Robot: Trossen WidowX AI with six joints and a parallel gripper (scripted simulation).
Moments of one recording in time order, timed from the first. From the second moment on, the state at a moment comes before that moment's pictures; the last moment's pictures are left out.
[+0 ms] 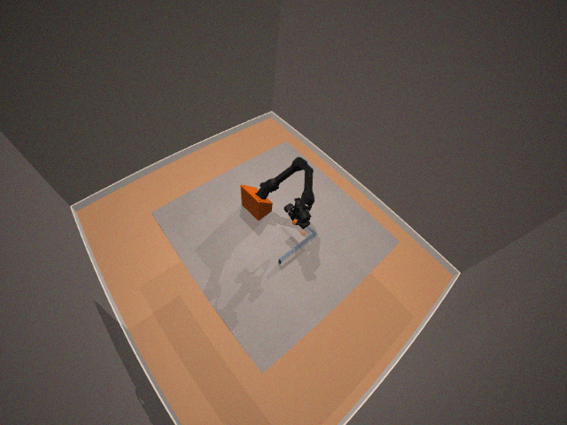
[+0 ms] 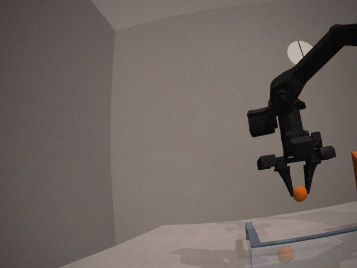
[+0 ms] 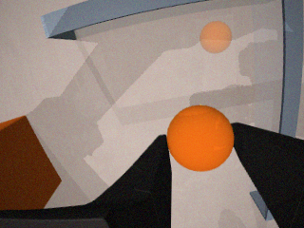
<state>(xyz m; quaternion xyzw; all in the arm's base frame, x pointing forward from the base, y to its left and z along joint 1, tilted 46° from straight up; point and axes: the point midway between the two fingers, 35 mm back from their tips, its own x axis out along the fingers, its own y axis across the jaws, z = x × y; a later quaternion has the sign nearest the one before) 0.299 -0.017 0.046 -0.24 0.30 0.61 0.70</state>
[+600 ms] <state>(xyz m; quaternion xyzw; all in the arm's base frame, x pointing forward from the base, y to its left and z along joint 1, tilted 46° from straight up) 0.358 0.037 0.054 -0.24 0.29 0.61 0.70</state>
